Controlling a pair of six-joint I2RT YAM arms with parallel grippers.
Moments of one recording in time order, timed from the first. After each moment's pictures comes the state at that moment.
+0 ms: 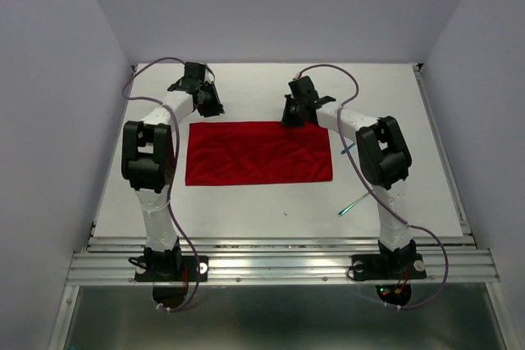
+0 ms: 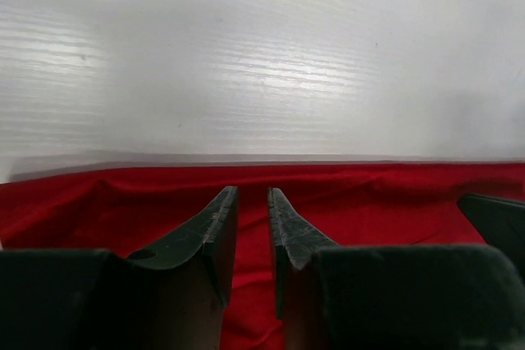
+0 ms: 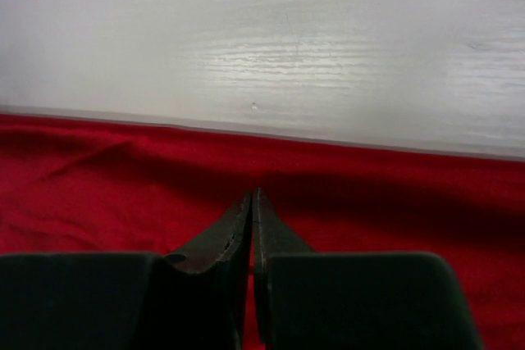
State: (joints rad) left arm -0.17 2.05 1.59 -0.44 0.16 -0.47; right arm 0.48 2.19 1.67 -0.30 -0.02 0.59
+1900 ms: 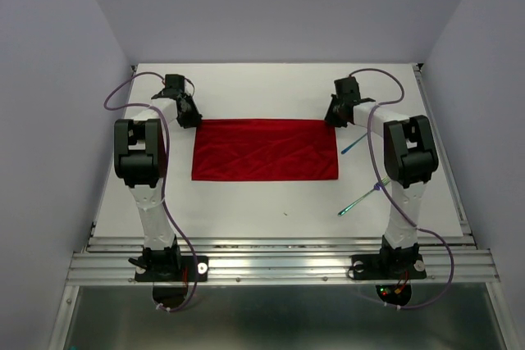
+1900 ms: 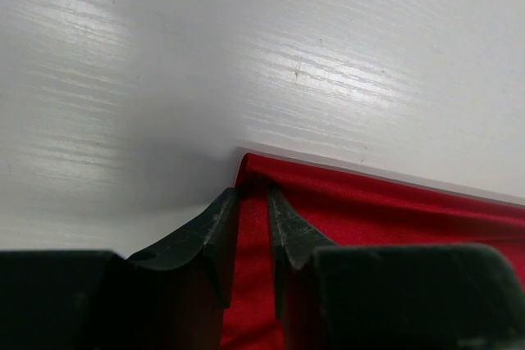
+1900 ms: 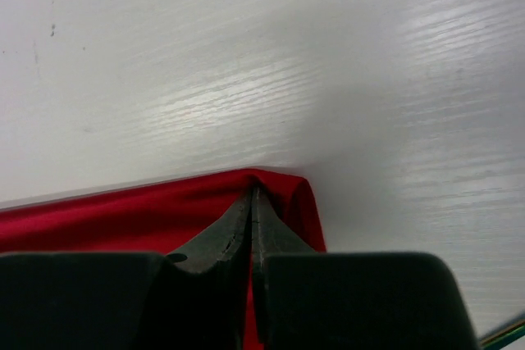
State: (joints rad) left arm -0.02 2.08 1.48 -0.38 0.09 -0.42; right arm 0.22 2.09 1.46 -0.25 0.08 0.54
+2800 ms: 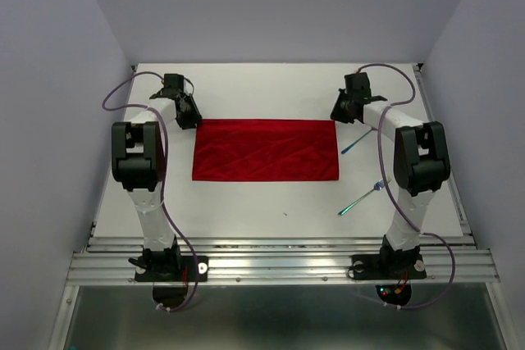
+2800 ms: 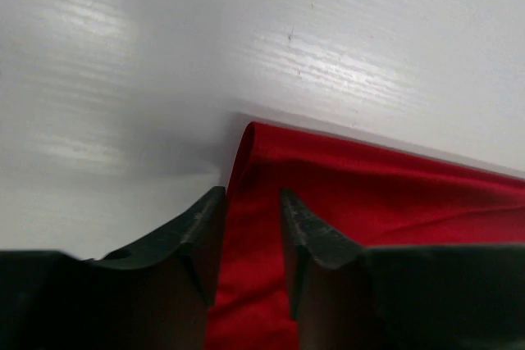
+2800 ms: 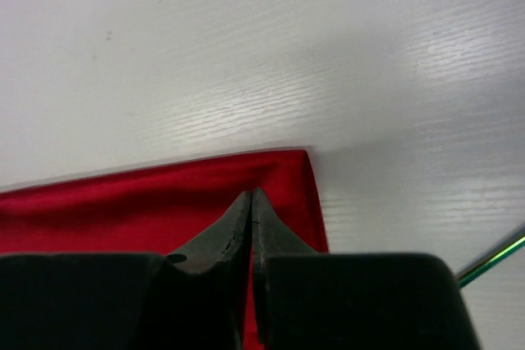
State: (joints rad) left arm -0.02 2.04 1.46 -0.41 0.10 -0.42; right arm 0.18 1.99 1.42 -0.27 0.04 0.53
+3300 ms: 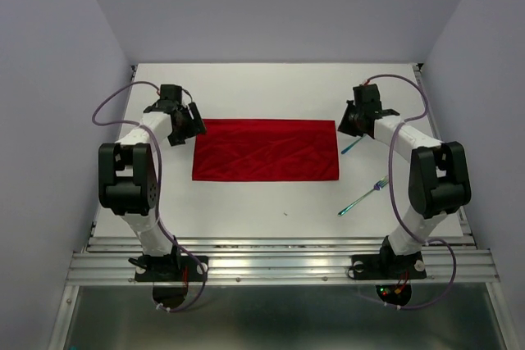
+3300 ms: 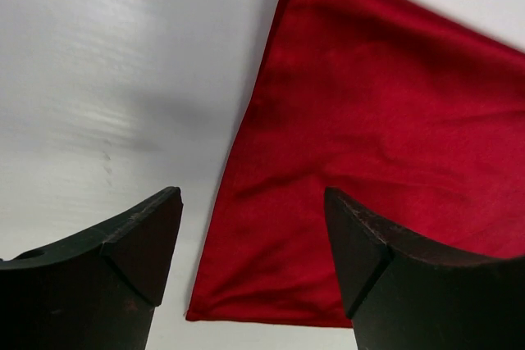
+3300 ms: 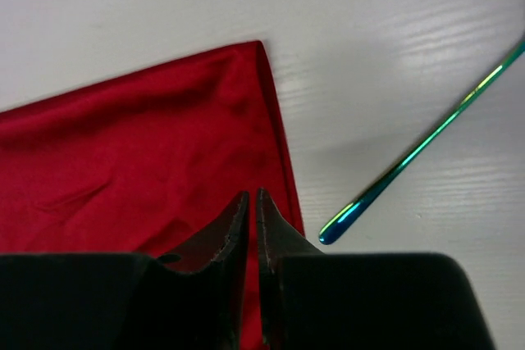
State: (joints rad) left arm -0.04 1.76 1.23 -0.47 0.04 -0.42; right arm 0.18 1.72 1.18 -0.27 0.05 0.52
